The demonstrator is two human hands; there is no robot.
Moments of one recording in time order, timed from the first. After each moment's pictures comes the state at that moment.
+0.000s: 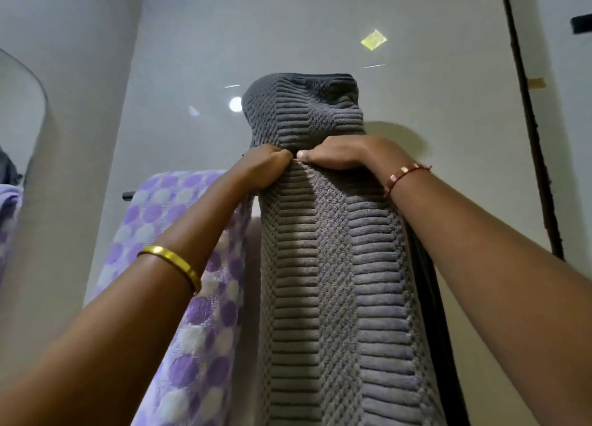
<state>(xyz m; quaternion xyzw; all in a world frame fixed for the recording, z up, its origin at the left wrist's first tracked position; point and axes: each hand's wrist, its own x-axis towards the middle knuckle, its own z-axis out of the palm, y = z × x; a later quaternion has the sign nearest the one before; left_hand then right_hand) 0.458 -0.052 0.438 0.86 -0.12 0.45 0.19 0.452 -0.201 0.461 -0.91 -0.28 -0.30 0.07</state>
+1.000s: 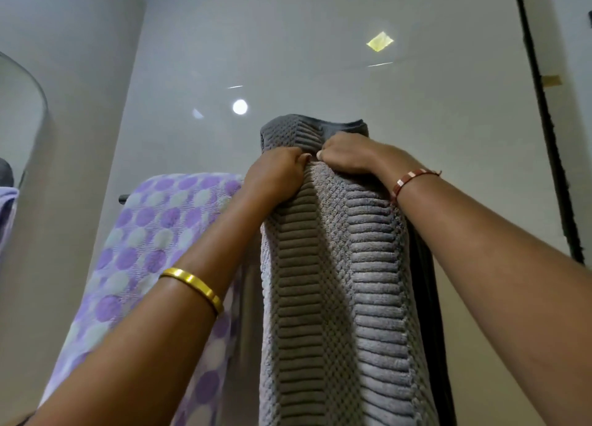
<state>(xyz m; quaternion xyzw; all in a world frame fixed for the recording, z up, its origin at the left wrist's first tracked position) 0.474 -0.079 0.430 0.82 -0.09 0.55 0.11 0.483 -0.209 0.467 -0.87 -0.30 -0.36 0.13</state>
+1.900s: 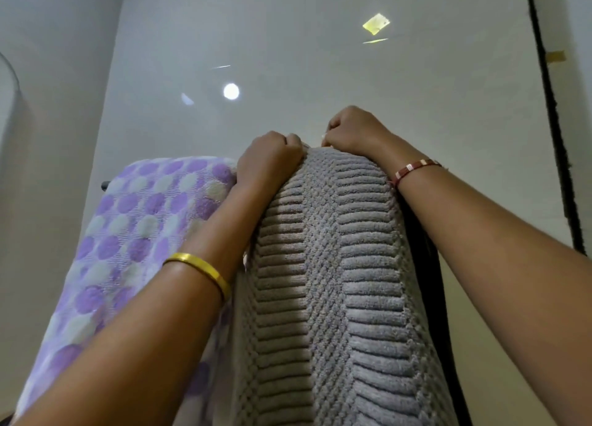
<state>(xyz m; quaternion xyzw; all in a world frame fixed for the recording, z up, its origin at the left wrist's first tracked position) 0.491 -0.082 0.427 0.78 -0.04 0.57 0.25 0.505 -0.216 0.465 -0.81 -0.28 -0.44 0.25</state>
